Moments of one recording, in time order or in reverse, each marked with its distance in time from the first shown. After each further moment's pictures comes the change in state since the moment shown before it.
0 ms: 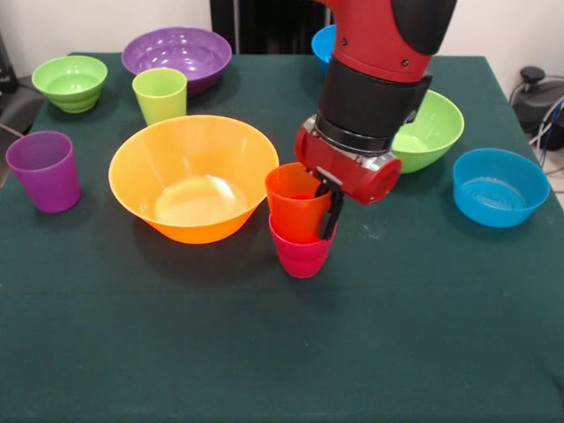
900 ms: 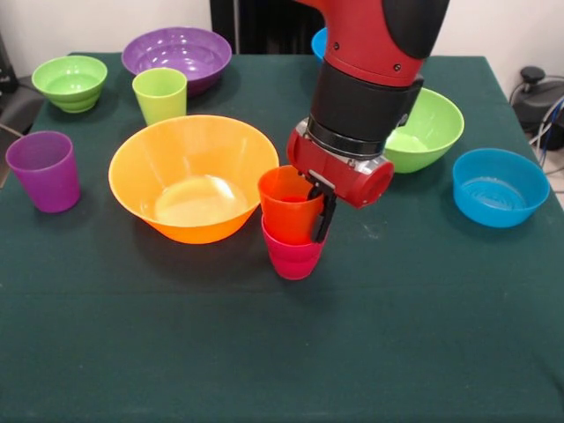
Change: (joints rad) arm -0.012 0.004 0.006 -0.011 -0.028 -0.001 0.000
